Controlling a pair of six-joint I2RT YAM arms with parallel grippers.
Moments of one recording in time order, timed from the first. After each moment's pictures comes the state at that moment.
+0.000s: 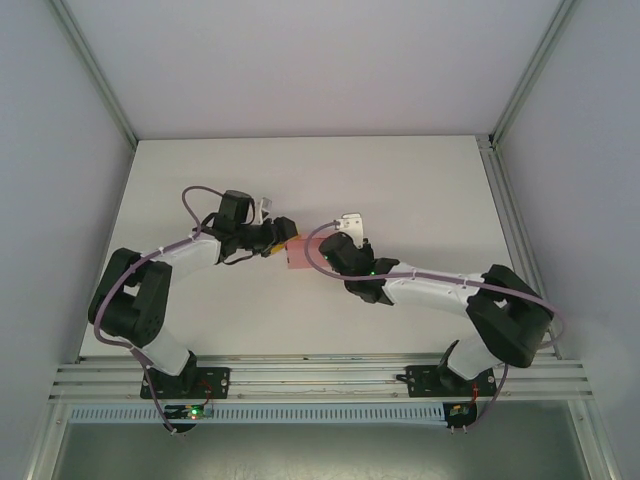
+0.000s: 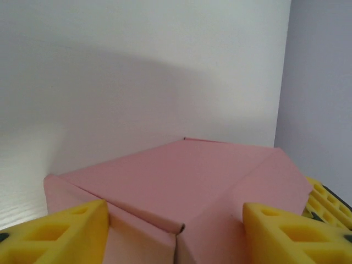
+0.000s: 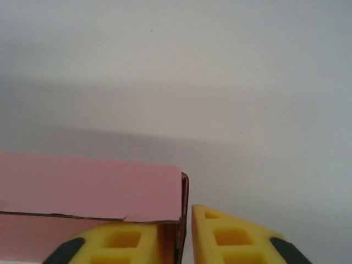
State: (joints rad) left arm -0.31 1.61 0.84 0.01 0.70 -0.83; right arm 0.90 1.50 0.79 -0.06 0.63 0.52
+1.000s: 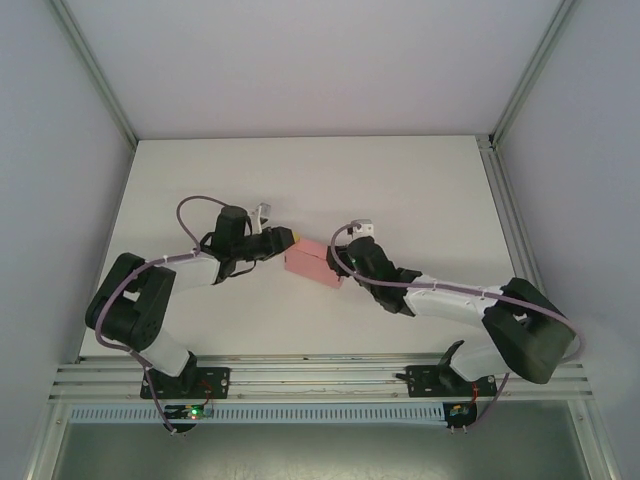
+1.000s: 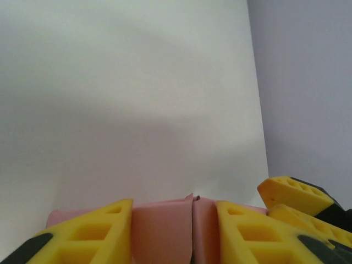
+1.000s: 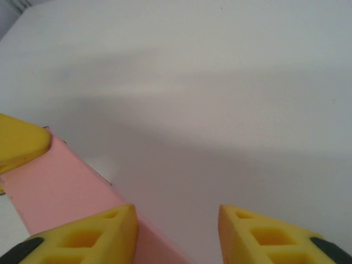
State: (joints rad) left arm -0.33 1.60 0.64 0.39 0.67 -0.82; right arm 0.82 1.41 0.57 0.26 0.27 0.62
